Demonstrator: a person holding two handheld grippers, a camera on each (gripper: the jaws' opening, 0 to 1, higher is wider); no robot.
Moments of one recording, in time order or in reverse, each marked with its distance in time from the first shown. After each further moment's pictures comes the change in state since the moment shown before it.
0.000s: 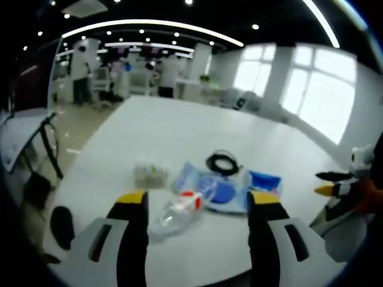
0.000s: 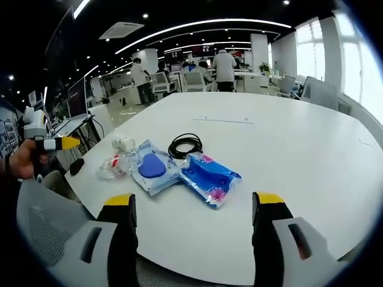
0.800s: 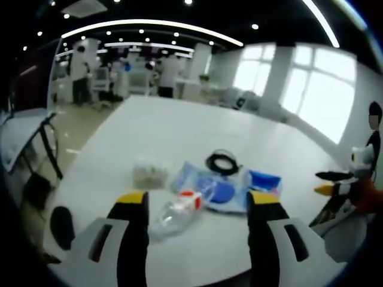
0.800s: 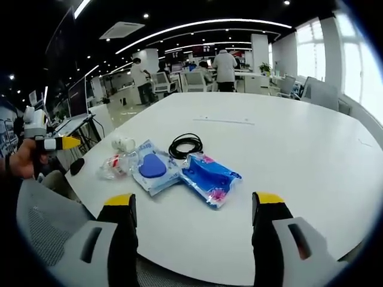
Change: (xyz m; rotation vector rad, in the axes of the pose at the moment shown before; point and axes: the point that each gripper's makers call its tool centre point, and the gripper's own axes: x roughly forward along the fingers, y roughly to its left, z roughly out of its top) left arm 0.001 0.000 -0.001 0.002 0.001 -0.002; right arm 0.001 0.001 0.001 -0.003 -0.003 0.003
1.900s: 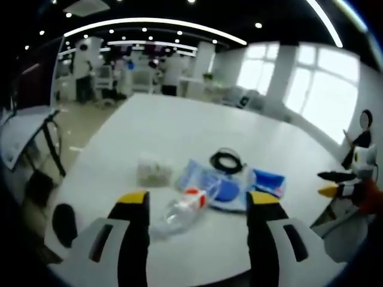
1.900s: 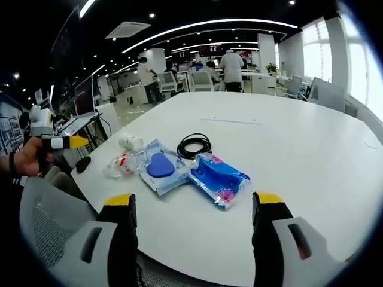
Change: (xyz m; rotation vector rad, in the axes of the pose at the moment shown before) left arm -0.003 0.009 -0.003 -0.014 0.010 0.030; right arm 0.003 0.016 0.000 -0.018 0.011 0.064
